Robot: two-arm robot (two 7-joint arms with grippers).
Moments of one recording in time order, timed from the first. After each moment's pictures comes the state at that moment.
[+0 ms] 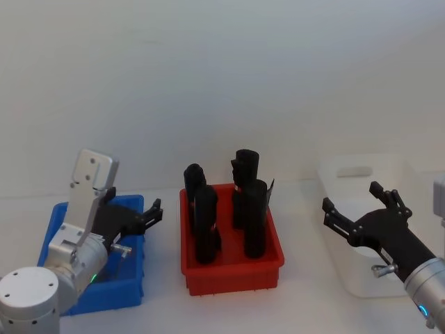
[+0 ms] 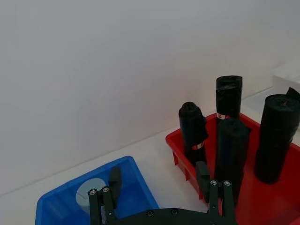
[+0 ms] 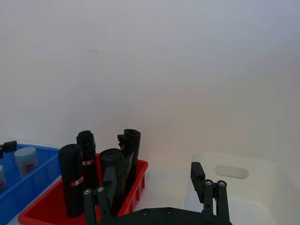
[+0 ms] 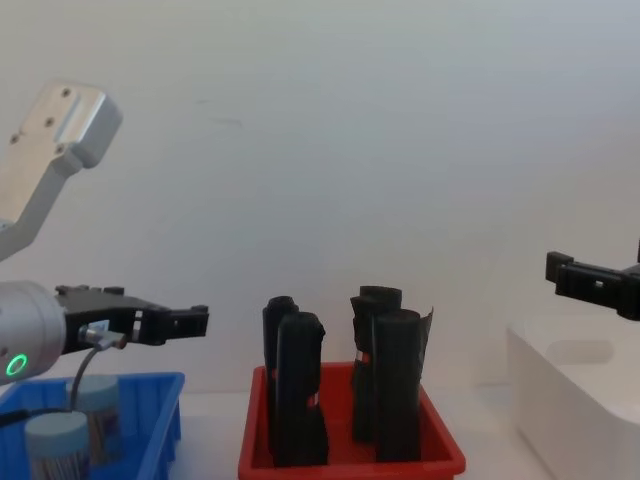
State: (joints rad) left arm -0.30 0.40 0.35 -1.51 -0.33 0.29 0.01; right arm -0.01 0.34 -0.23 -1.77 0.29 0.03 0.07
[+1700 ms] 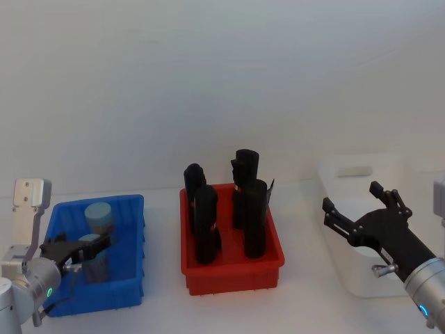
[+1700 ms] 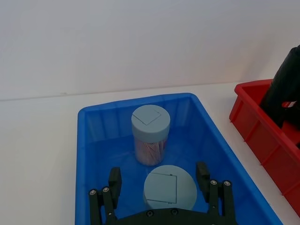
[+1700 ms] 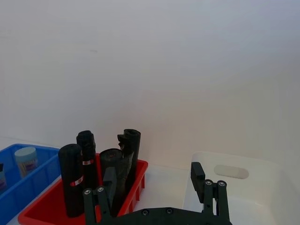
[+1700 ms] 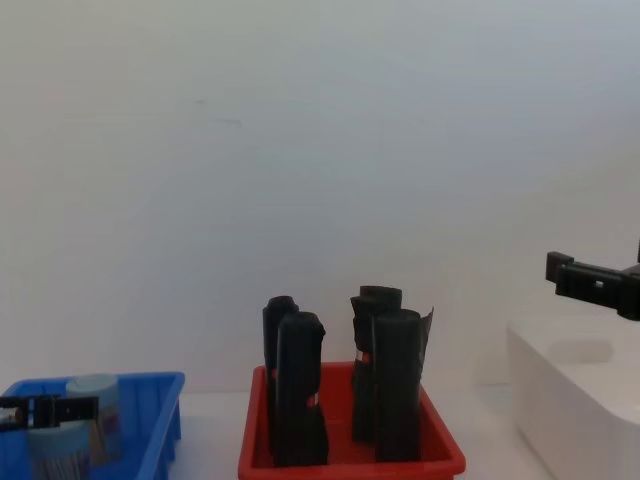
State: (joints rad) left arm -0.35 0.40 0.25 -1.22 -0.54 0.32 0.00; right arm -0.01 0.34 -0.23 -1.77 0.29 0.03 0.07
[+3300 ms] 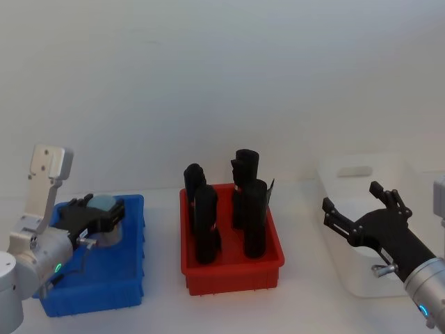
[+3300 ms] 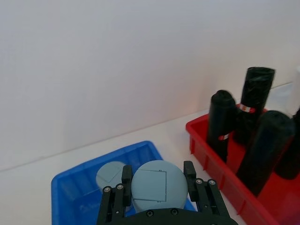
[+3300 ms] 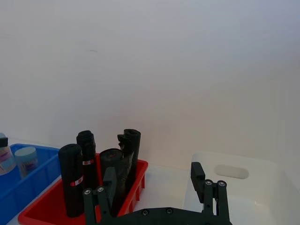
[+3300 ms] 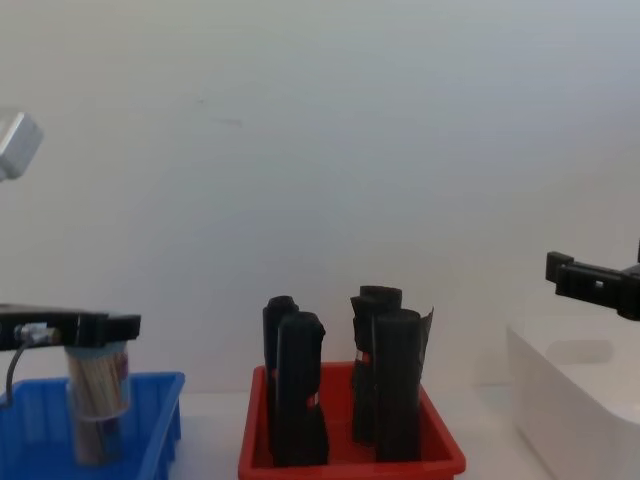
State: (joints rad) left arm -0.35 0.42 0.25 -1.39 -0.42 0.34 -0.11; right arm -0.01 0.34 -0.23 -1.77 0.29 0.03 0.07
